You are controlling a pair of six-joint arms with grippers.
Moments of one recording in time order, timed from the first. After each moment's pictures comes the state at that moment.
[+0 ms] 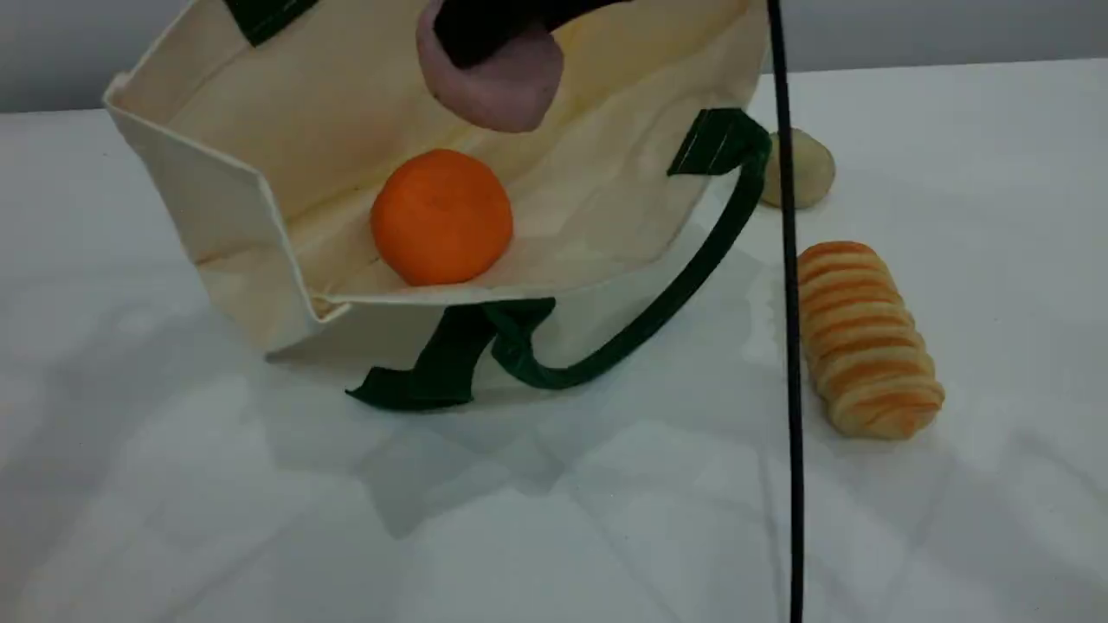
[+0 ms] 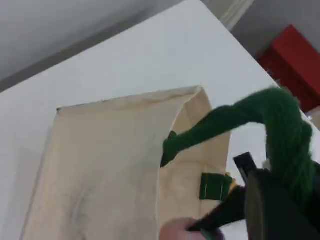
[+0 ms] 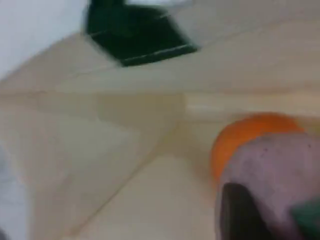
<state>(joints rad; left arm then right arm) -0.15 1.73 -1.88 -0.76 1.19 0.53 0.57 1.85 -1.24 1.06 0.50 -1.11</state>
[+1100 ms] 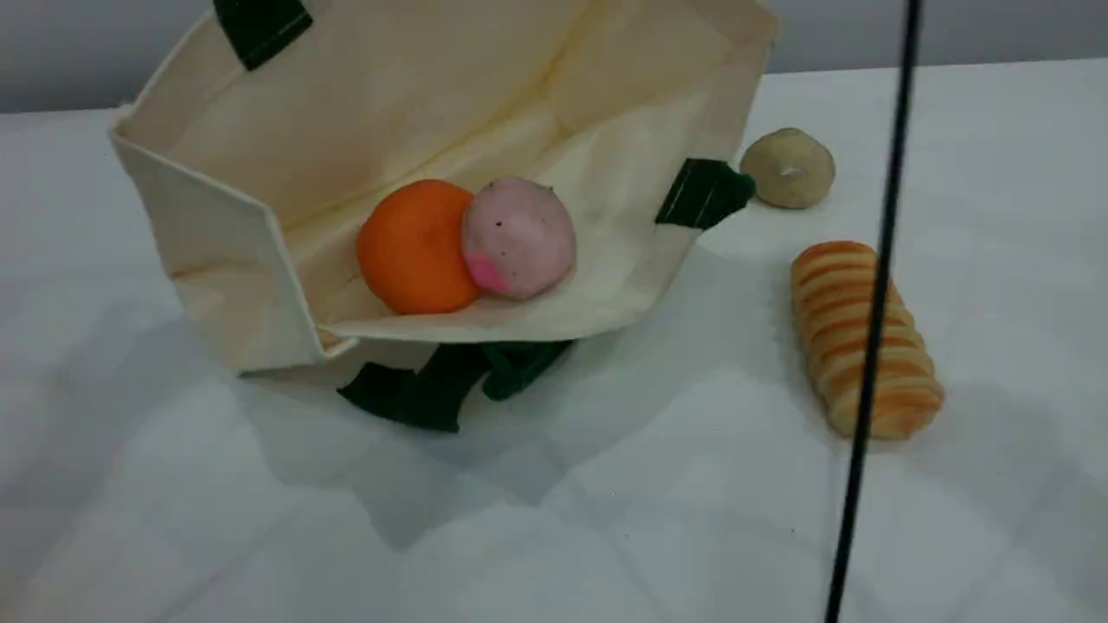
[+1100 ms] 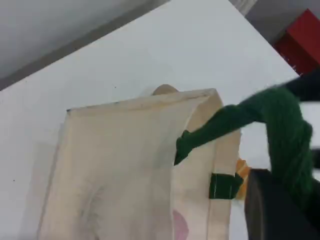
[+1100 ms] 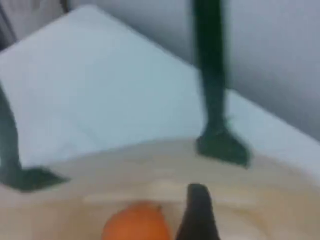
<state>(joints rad) -0.15 1.74 -1.88 -0.71 1.19 0.54 0.43 1.62 -1.24 1.02 0.42 -1.09</state>
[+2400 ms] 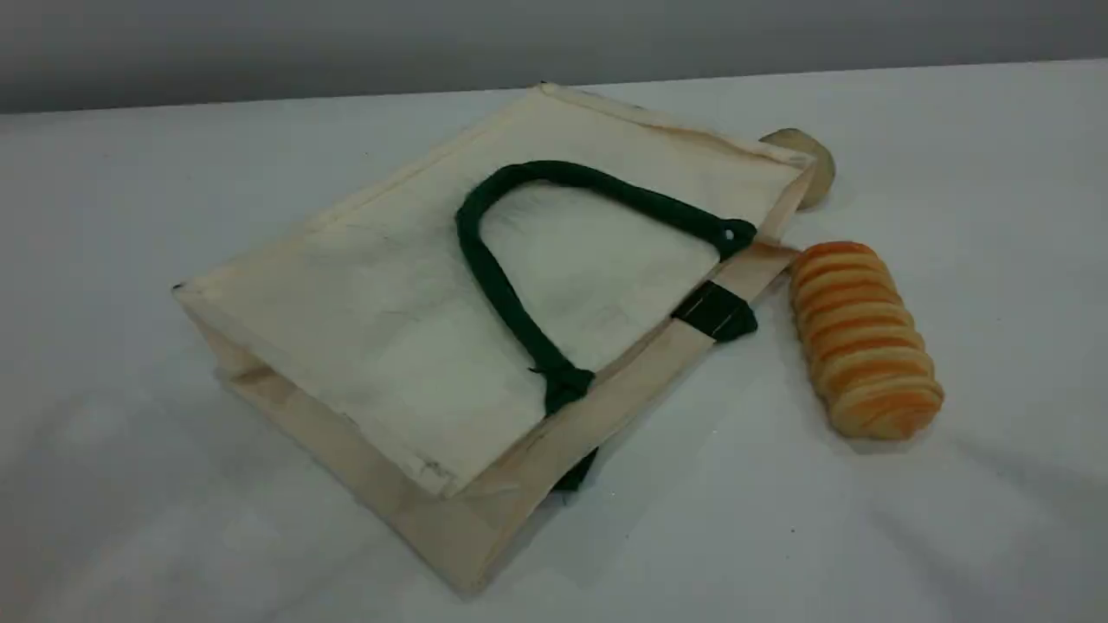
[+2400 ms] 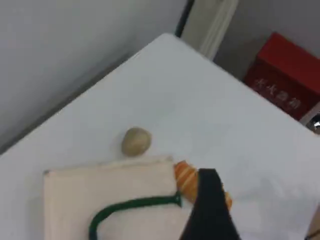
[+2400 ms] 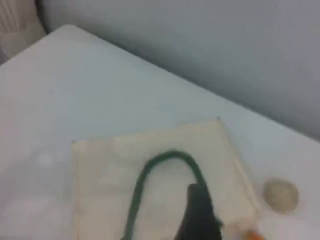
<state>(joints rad) -0.23 1.50 -1.88 -0.70 1.22 0.56 0.39 0.93 -1.24 0.31 0.96 -0.29</state>
